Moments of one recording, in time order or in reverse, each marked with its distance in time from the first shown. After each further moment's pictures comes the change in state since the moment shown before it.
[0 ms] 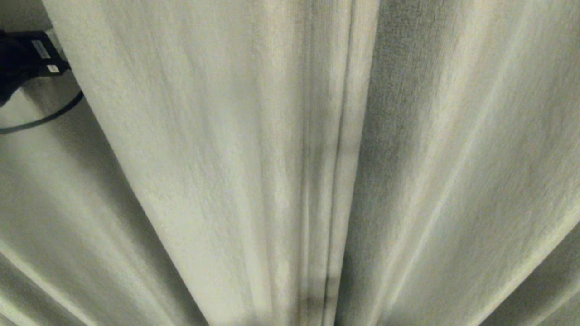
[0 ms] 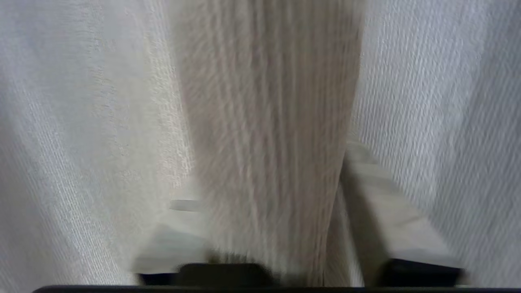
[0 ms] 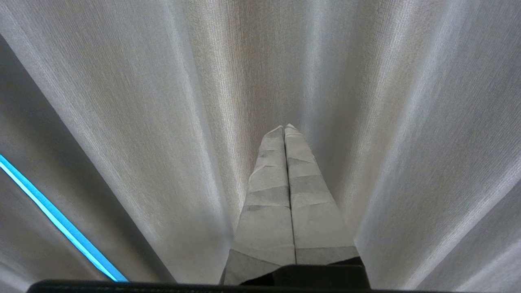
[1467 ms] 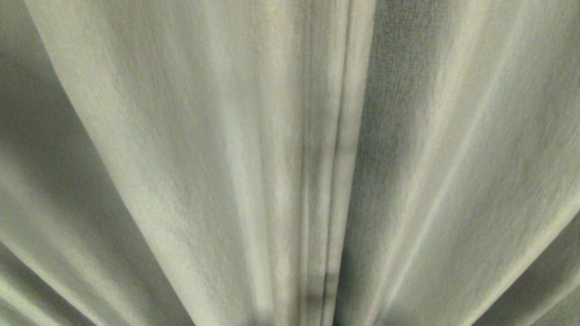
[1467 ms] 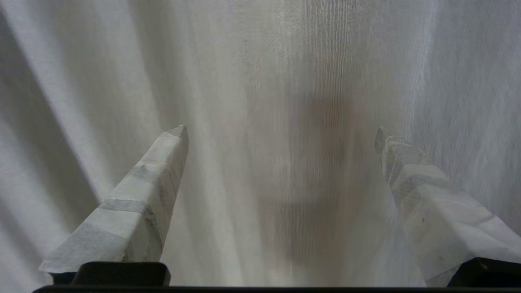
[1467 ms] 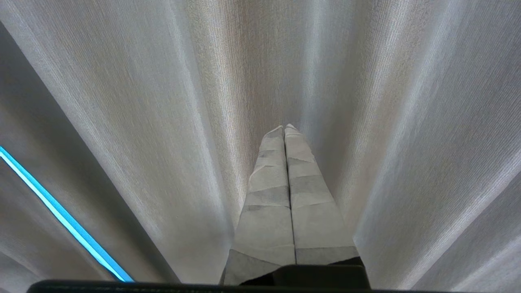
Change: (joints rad) left arm -0.036 -0.486 0.204 0.354 0.135 0.081; right arm 0.000 0.000 0.000 0.000 0.000 0.000
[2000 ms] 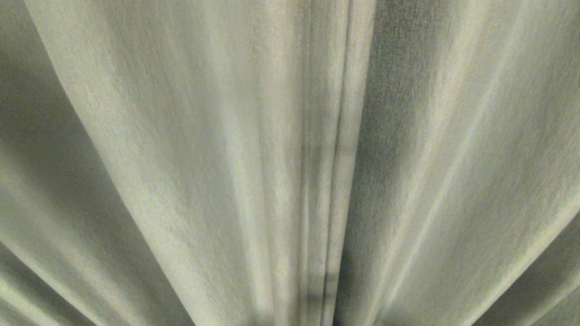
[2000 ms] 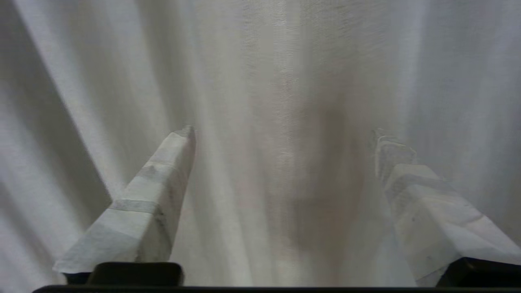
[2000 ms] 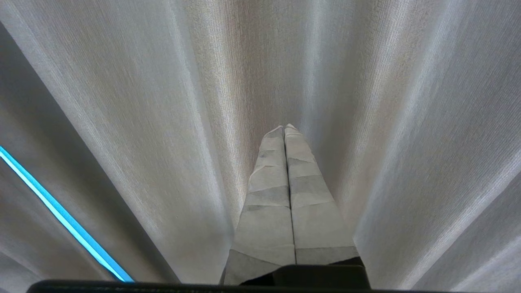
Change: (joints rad) left arm 0.000 -0.055 0.004 0.037 -0.010 0.031; right arm 0.000 0.000 0.000 0.000 0.000 0.000
